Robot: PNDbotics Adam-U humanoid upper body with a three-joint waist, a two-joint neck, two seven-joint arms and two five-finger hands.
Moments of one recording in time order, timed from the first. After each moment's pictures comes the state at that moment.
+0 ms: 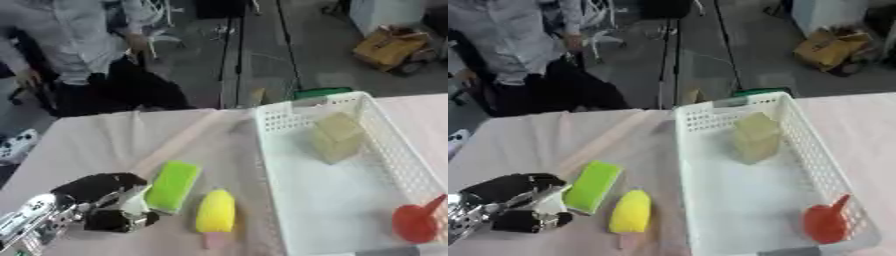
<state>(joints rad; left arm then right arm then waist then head) -0.68 0.72 -0.46 -1.42 -0.72 0.09 -0.43 -0.18 -0.31 -0.26 -1.98 0.59 -0.41 -0.75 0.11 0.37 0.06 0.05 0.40</state>
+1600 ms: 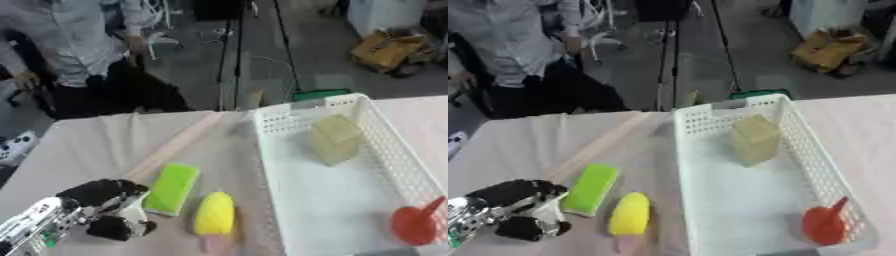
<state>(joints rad) -0.69 0.70 -0.46 -1.38 -0.73 0.09 -0.44 -0.18 -0.31 -0.26 -1.98 0.59 -0.42 -0.75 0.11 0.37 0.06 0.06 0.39</state>
